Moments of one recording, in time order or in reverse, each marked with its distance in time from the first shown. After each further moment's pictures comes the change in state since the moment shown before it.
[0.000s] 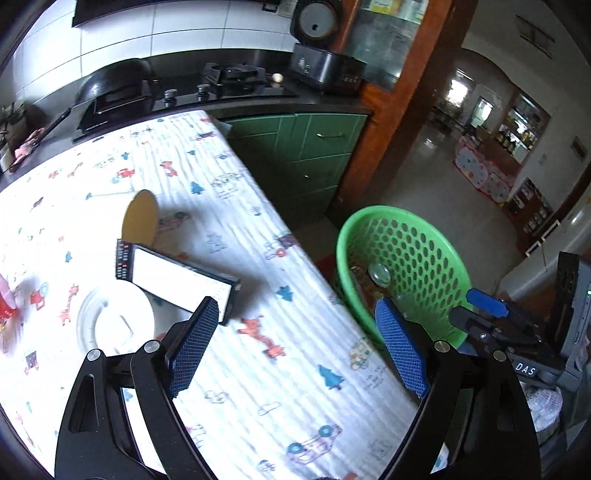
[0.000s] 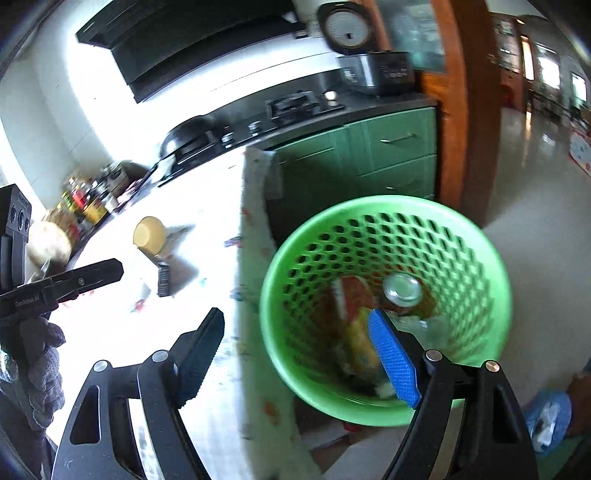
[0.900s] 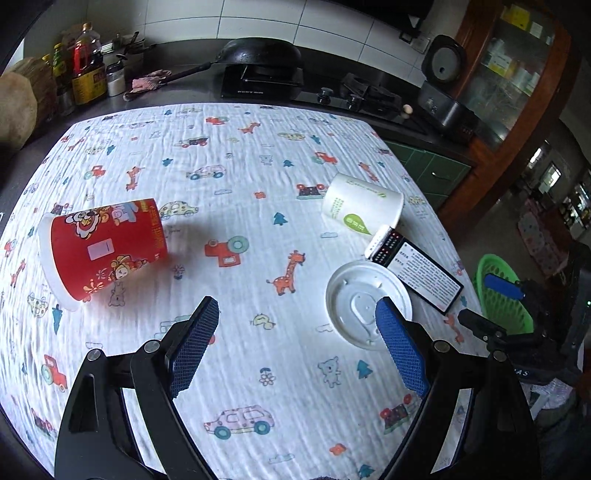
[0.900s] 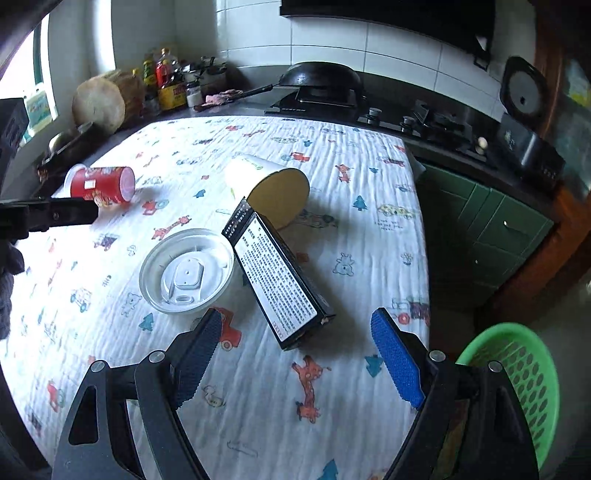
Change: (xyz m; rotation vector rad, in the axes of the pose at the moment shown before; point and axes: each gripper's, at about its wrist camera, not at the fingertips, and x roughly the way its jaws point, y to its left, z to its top) left arm -0.064 0.198 -0.039 -0.288 -0.039 0.205; right arm 0.122 0.203 0.022 -0.574 0.123 0.057
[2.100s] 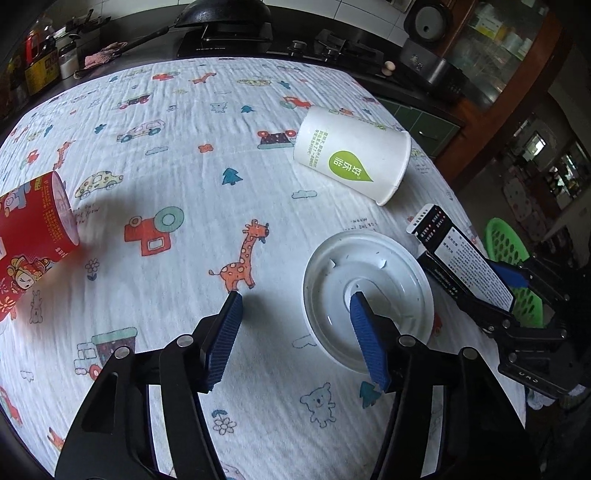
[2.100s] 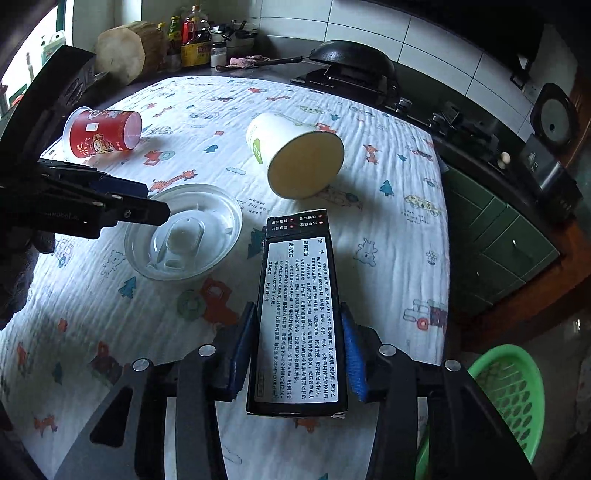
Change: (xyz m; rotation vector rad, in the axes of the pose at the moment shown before) left arm 0.084 -0.021 -0.007 0.078 0.129 -0.081; right arm 0.028 0.010 -0.009 -0.115 0.091 -0.002
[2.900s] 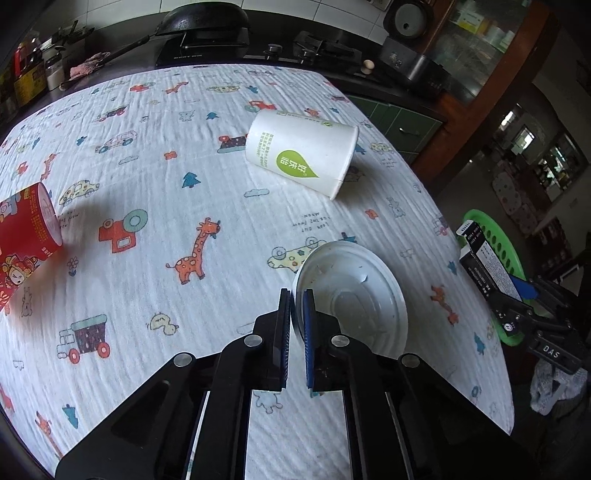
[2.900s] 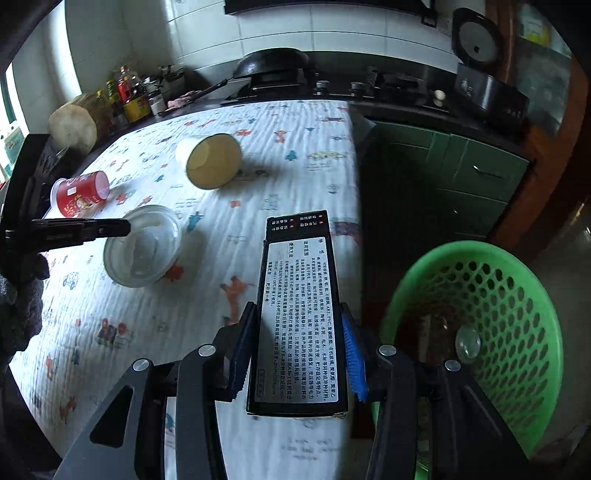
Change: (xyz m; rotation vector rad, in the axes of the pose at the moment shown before) left arm -0.014 -0.033 -0.007 0.042 -0.009 -0.039; right arm -0.060 -0.075 -0.074 0.332 -0.051 -0.004
